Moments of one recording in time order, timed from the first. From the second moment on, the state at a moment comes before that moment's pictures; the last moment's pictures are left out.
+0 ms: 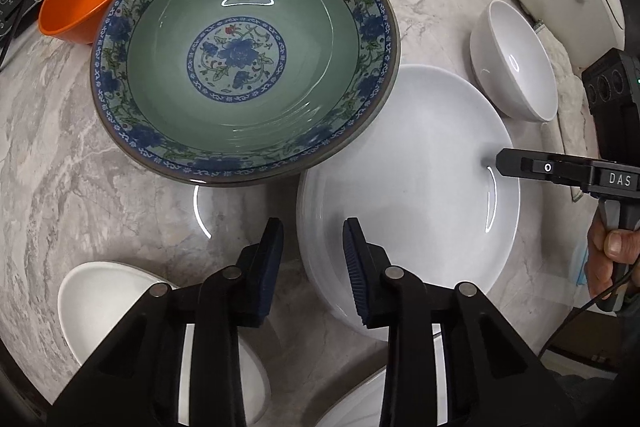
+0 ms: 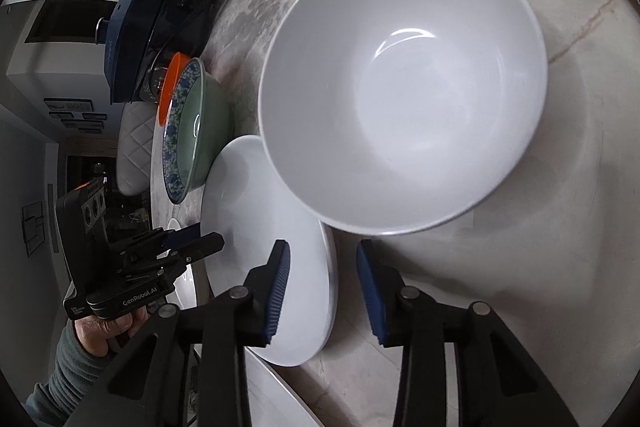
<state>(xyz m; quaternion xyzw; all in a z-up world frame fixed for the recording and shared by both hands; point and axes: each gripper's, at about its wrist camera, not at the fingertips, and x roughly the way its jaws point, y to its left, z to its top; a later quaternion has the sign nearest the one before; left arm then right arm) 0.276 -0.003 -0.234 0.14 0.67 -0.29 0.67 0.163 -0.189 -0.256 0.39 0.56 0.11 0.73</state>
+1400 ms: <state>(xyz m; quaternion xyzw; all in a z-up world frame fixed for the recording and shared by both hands) 0.266 -0.020 -0.229 0.15 0.69 -0.28 0.66 0.164 -0.175 -0.238 0.33 0.58 0.06 0.74</state>
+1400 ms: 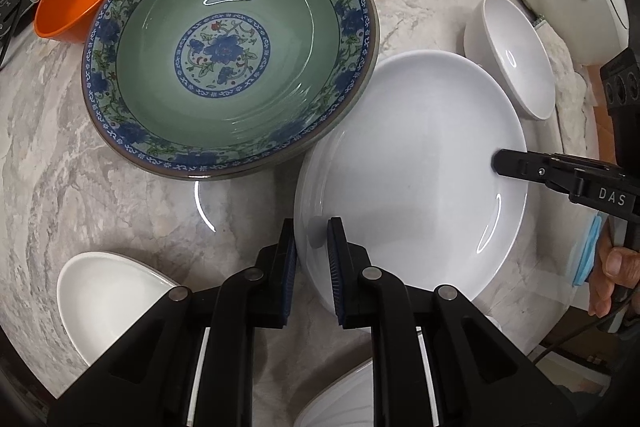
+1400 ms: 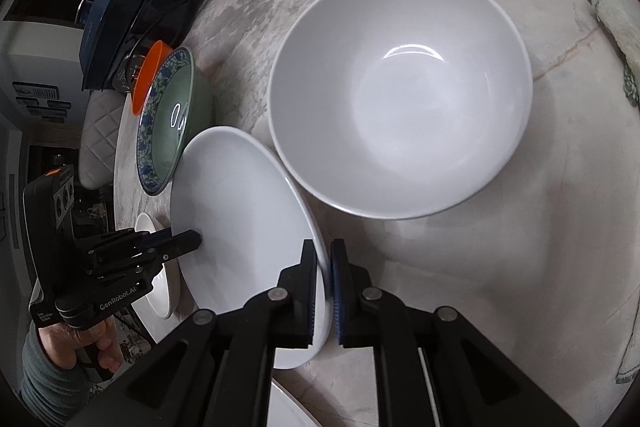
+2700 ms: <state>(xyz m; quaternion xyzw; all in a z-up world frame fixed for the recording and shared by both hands) 0.072 0.111 -0.125 0.12 0.69 -0.31 0.64 0.016 -0.090 -0.149 0.32 0.58 0.05 0.75</state>
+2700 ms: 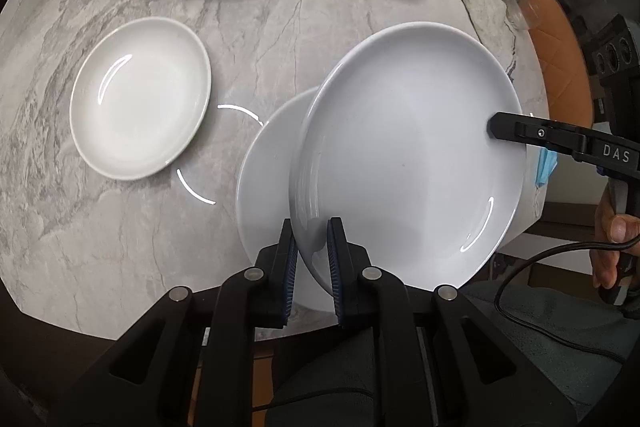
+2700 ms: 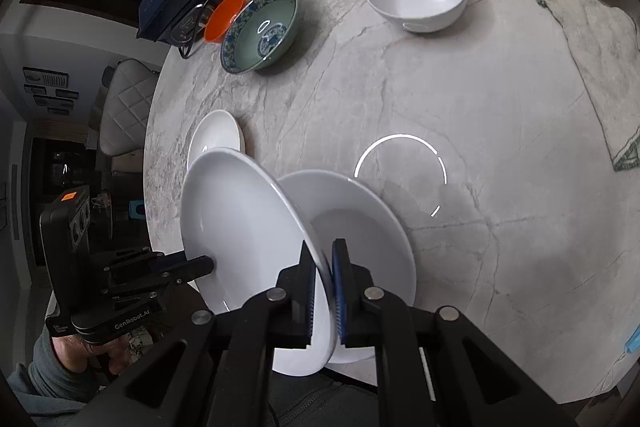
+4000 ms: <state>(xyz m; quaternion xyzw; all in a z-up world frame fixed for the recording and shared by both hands) 0.070 0.139 -0.185 0.08 0.63 -0.32 0.70 -0.002 -0.053 -0.231 0.24 0.59 0.02 0.77</state>
